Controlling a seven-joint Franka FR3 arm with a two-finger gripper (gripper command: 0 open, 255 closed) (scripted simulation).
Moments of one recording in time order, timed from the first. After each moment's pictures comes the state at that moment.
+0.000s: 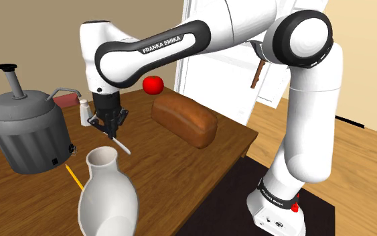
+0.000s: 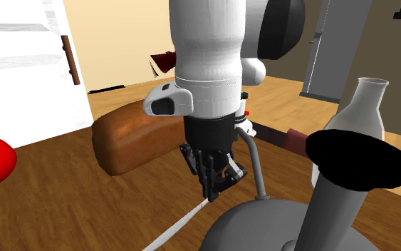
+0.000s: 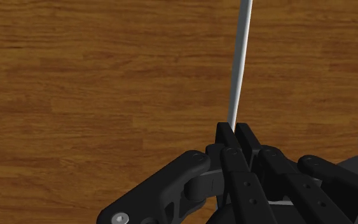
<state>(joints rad) 0.17 0.34 0.44 -1.74 -0.12 2.00 0.65</state>
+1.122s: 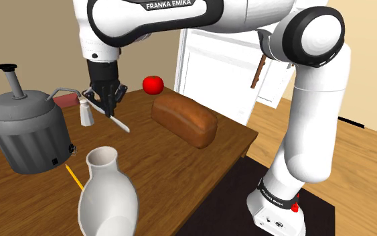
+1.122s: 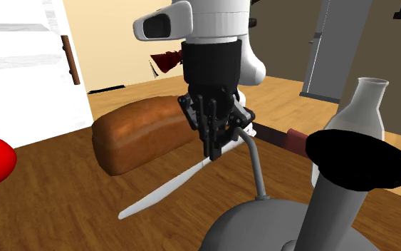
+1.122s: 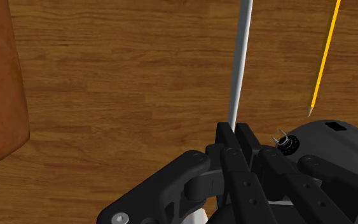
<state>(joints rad) 0.17 0.29 0.45 -1.58 -0.09 1.79 0.64</state>
